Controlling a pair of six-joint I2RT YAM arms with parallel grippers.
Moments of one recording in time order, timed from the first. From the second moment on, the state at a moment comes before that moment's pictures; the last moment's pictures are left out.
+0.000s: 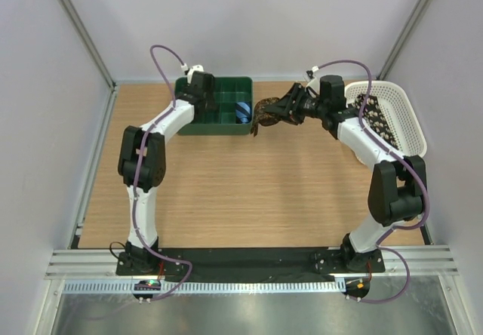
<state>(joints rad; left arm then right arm) -0.34 2.11 1.71 -0.31 -0.37 -0.40 0.21 1.64 1.24 -0.04 -0.71 0.85</state>
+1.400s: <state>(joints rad) -0.38 1.91 1.30 -0.27 -0.25 -0.33 0.44 1.88 1.71 -0.59 -0.27 0.47</state>
